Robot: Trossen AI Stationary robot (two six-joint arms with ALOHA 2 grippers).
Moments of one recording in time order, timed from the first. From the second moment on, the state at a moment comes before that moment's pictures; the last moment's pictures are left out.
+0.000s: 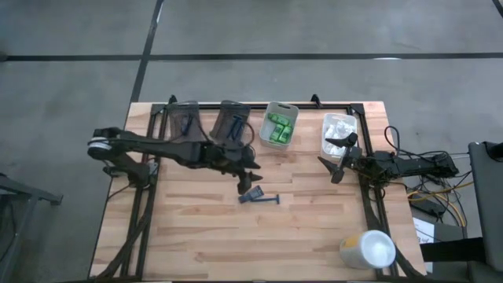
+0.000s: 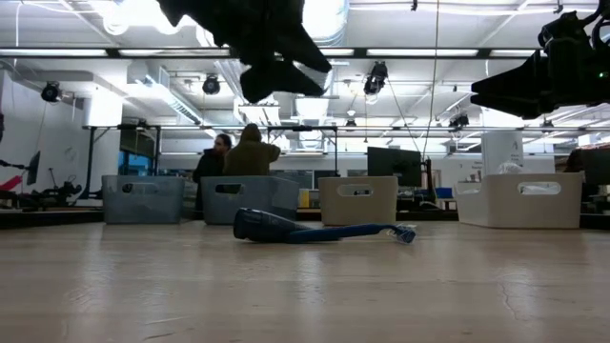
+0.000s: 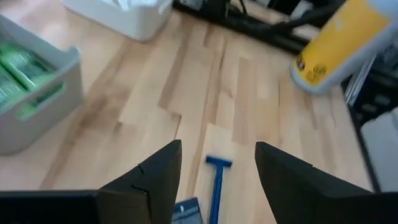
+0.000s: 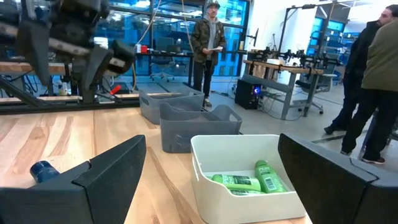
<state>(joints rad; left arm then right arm) -0.02 1.50 1.09 -0.11 0.01 -0.36 0.11 0.03 0.01 0.07 0.55 -0.08</state>
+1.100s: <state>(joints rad) -0.12 1.71 1.09 -0.36 -0.04 -0.17 0.11 0.03 0.01 0.07 0.55 -0.08</state>
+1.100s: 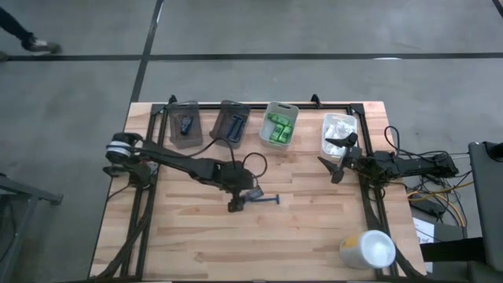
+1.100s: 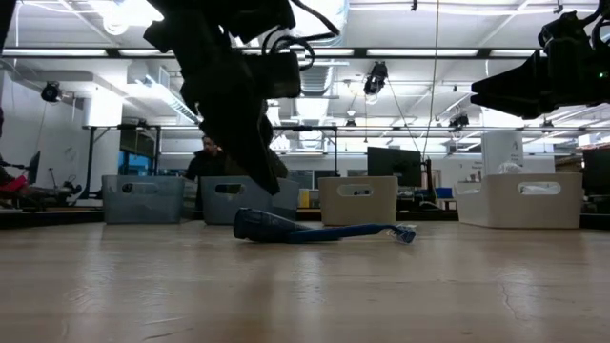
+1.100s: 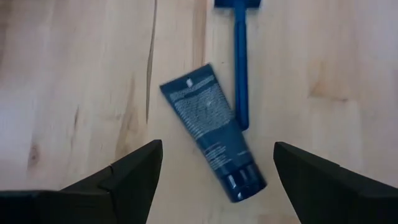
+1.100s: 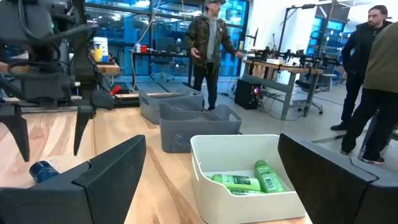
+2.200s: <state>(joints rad) -0.12 1.82 1.09 -0.43 -0.09 -0.32 0.11 0.03 0.01 0.07 0.55 -0.08</state>
